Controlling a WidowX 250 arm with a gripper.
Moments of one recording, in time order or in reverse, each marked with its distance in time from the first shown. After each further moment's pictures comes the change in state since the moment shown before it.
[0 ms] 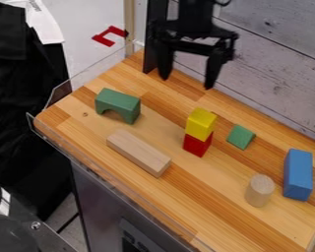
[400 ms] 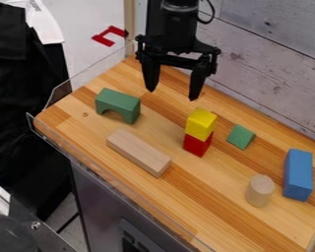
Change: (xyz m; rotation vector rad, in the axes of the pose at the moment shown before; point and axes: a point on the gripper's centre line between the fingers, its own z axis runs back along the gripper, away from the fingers) arm 0.002 0.012 -0.023 0.028 0.041 0.028
